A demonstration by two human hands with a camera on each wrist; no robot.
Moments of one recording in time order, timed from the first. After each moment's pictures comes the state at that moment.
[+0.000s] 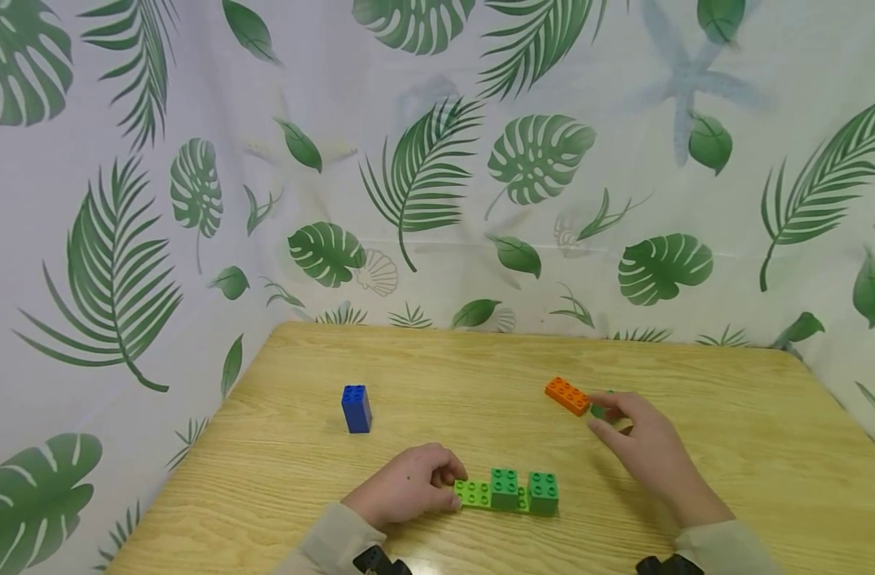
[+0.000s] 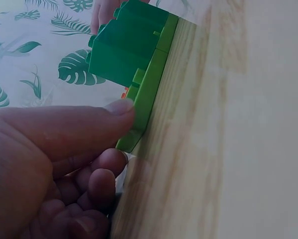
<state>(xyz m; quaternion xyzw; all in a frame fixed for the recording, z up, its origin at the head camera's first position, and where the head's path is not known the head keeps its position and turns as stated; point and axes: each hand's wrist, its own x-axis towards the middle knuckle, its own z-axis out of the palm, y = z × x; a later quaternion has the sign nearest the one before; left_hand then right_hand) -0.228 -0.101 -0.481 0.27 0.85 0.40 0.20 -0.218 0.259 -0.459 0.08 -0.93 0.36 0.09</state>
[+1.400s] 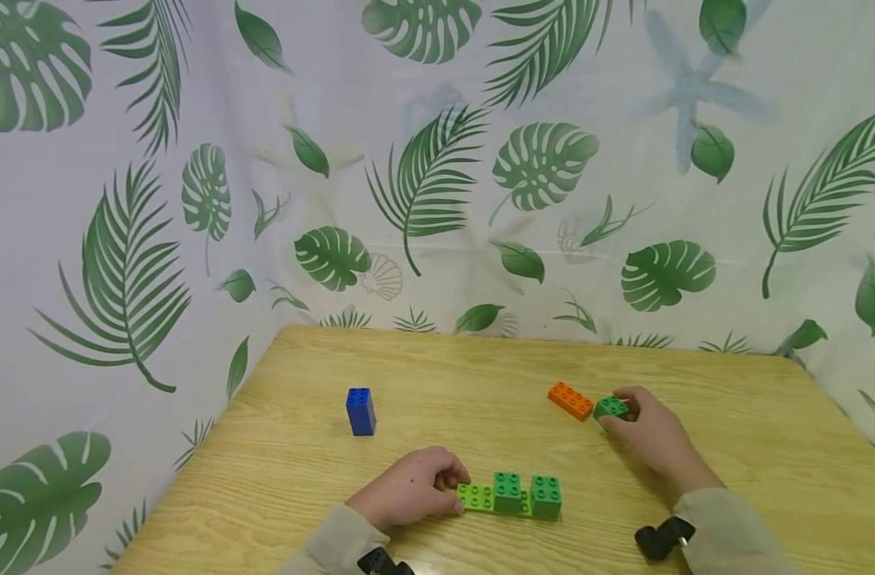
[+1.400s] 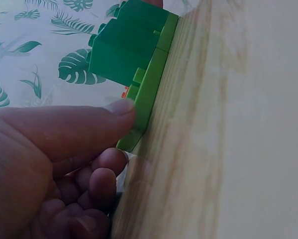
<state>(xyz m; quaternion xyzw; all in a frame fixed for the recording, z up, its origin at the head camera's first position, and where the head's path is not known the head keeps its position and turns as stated) -0.230 -0.101 -0.482 0.27 0.85 0.40 0.20 -0.260 0.293 -0.480 0.00 -0.94 0.35 -0.01</state>
